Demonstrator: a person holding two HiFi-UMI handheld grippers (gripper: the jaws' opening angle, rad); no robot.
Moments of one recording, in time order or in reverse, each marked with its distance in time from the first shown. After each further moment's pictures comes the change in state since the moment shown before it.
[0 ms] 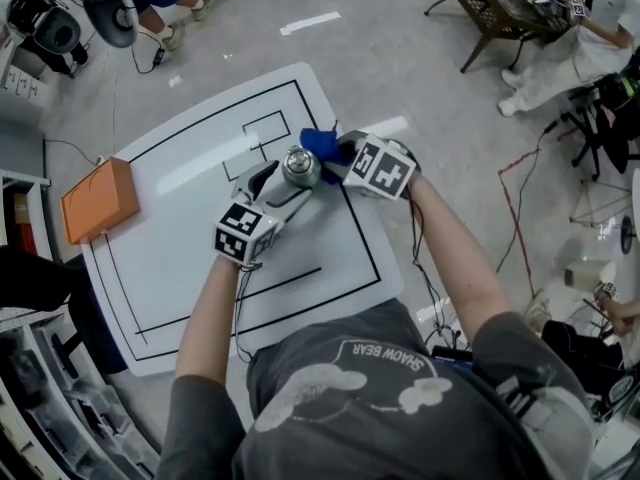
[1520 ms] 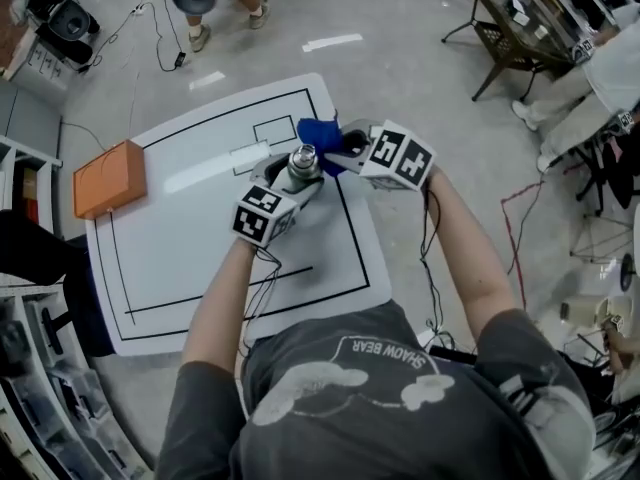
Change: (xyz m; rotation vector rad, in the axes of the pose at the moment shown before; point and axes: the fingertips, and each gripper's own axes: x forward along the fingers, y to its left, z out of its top) left arm 0.018 -0.005 0.015 -0.006 0.034 0.100; right arm -0.056 0.004 0.056 -0.149 -0.175 0.088
